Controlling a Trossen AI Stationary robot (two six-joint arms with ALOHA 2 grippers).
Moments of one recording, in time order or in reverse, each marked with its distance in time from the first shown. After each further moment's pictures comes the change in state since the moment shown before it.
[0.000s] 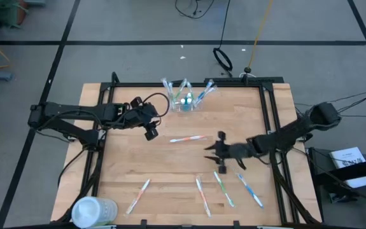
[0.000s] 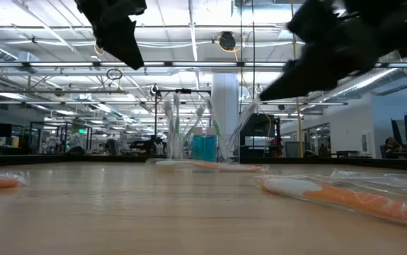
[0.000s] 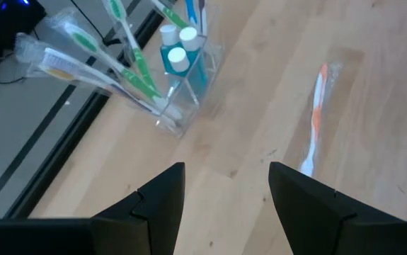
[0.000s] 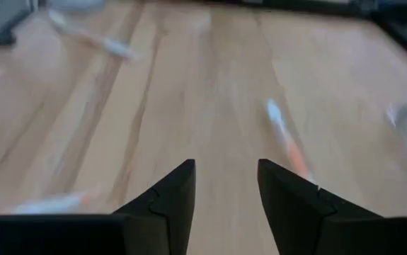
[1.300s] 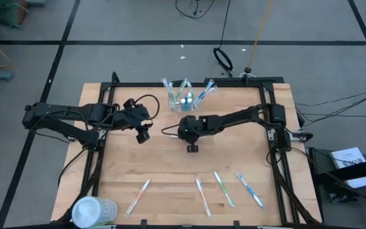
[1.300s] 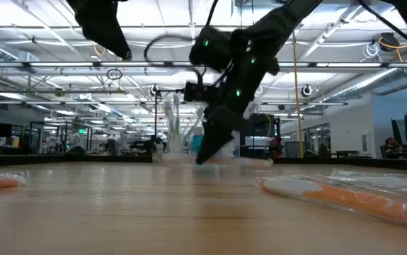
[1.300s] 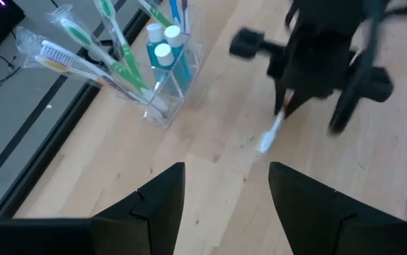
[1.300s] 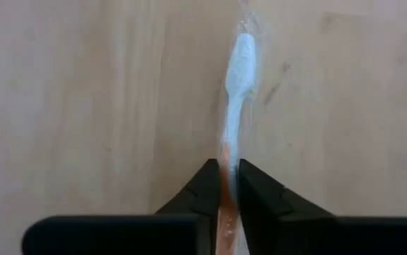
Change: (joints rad) left arm -0.061 -0.107 0.000 -0.092 0.024 -0.042; right arm -0.371 0.593 0.758 -0.690 -0.279 -0.228
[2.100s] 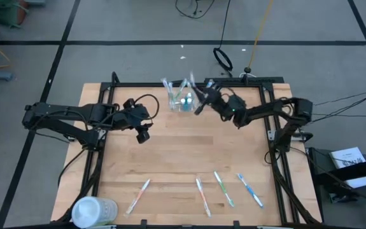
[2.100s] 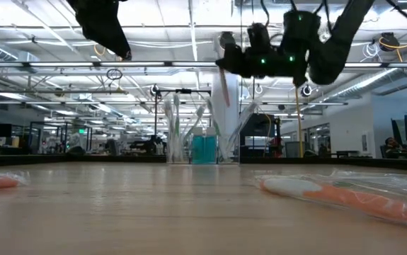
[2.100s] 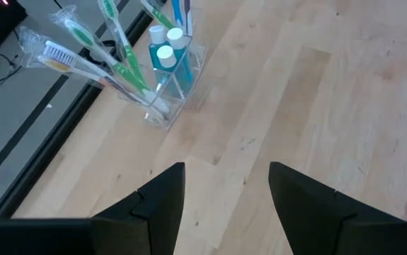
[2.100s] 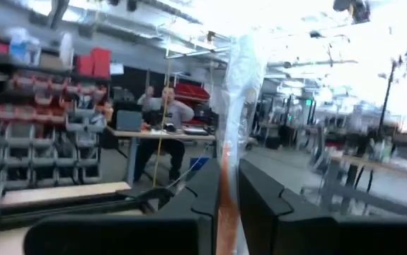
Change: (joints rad) left arm 0.000 0.000 0.000 0.006 -0.005 -0.012; right arm -0.254 -0.273 -0.570 1.607 0.215 -0.030
